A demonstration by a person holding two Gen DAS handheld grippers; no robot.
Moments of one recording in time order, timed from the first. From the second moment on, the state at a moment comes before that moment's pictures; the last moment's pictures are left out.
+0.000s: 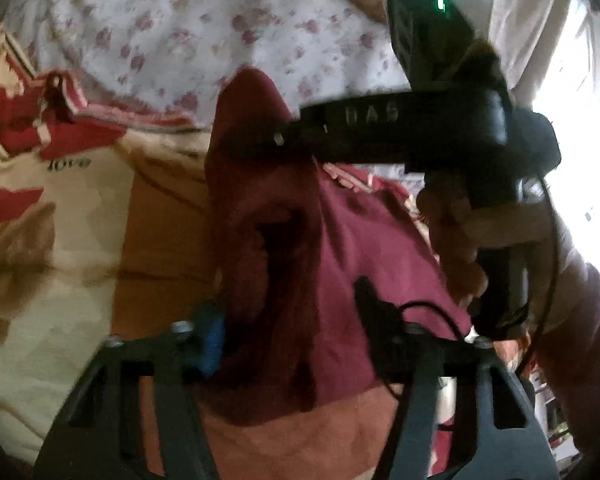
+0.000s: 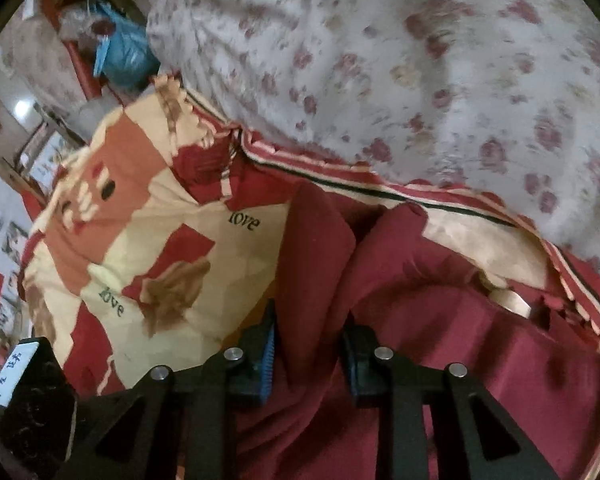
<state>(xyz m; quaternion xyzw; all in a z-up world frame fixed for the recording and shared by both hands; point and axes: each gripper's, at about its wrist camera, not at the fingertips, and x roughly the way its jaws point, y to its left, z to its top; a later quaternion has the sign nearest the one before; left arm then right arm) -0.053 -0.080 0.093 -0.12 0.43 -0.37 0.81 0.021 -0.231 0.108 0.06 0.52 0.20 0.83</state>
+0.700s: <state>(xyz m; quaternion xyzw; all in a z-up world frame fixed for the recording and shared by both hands) -0.117 -0.283 0.132 -0.01 0.46 -0.49 0.74 -0.075 -0.437 0.144 0.09 0.51 0.09 0.85</state>
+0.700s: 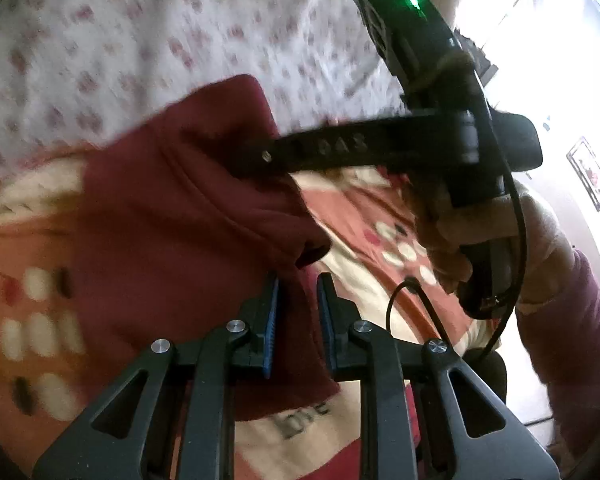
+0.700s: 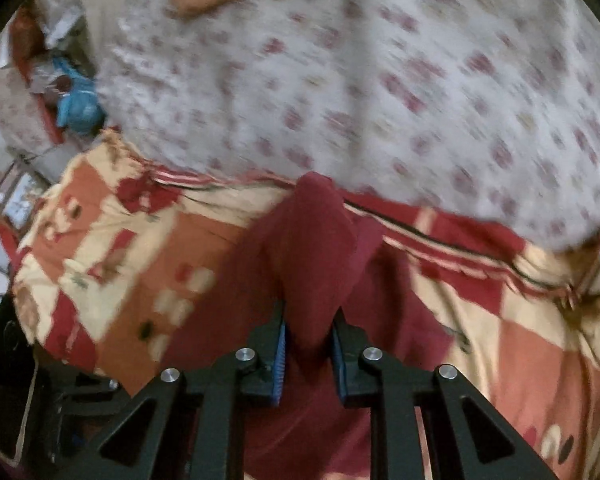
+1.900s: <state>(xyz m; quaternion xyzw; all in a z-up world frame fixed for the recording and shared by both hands) -0.117 -0.206 0.106 0.07 0.45 -0.37 0.81 -0.214 -0.414 0.112 0.10 0.48 0.11 0.86</state>
